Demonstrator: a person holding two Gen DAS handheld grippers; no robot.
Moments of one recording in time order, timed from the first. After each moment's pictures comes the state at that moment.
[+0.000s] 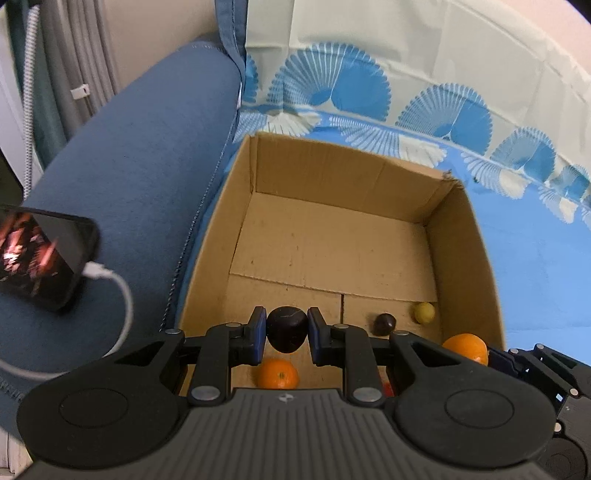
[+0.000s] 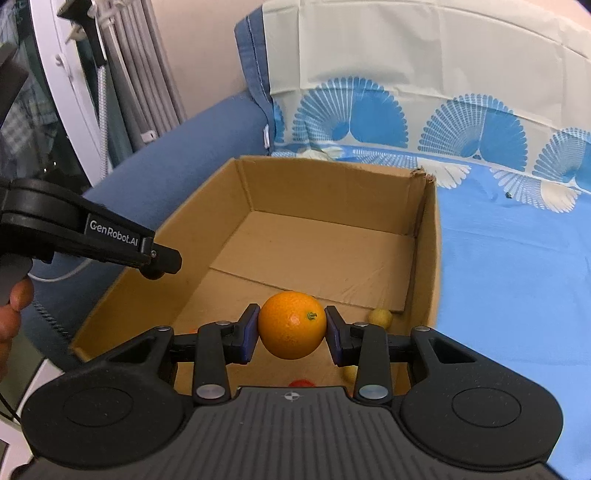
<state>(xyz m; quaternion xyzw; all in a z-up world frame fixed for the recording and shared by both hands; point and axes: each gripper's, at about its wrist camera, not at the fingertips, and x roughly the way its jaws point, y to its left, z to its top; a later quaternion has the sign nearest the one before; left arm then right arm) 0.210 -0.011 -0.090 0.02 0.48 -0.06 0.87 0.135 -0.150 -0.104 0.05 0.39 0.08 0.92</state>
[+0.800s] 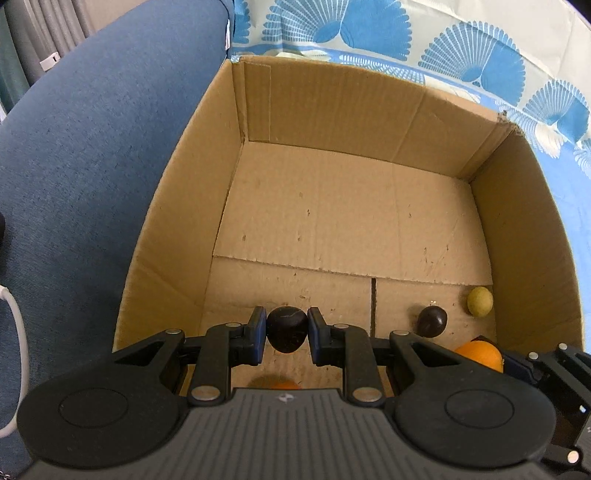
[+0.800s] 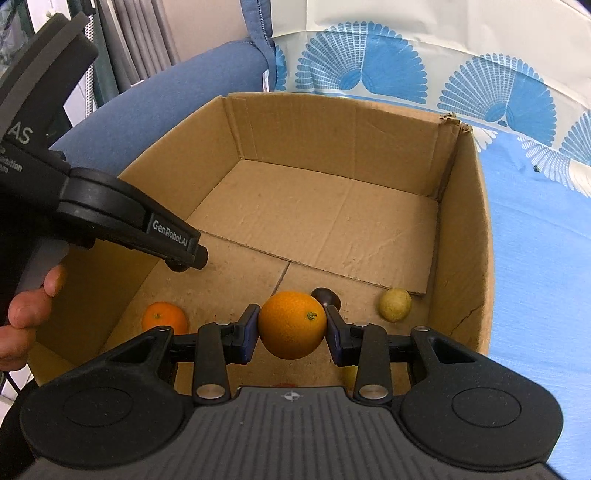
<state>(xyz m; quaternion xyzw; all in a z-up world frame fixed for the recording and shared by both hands) 0.265 -0.025 -0.169 0.05 0.54 -0.05 0.84 0.179 -0.141 -0.160 0.03 0.44 0.09 0.89</state>
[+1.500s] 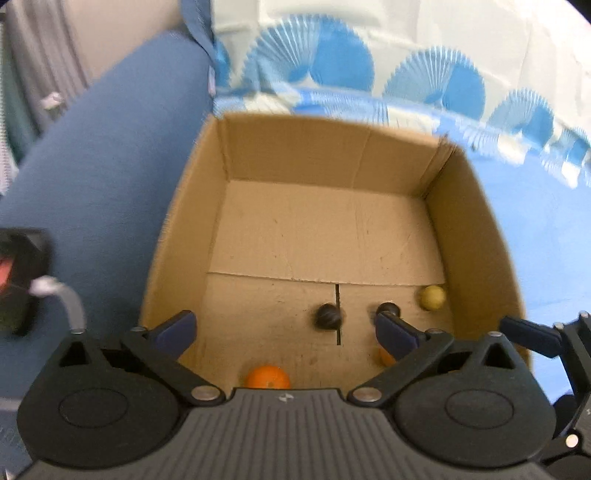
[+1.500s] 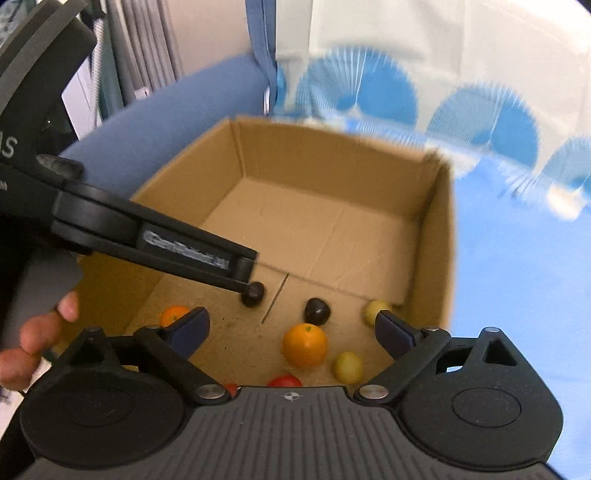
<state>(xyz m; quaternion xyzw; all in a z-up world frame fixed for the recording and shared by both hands) 0.215 -0.026 -0.111 0.05 0.49 -0.08 0.87 0.145 -0.135 -0.117 0.00 0.42 0.08 0.91</state>
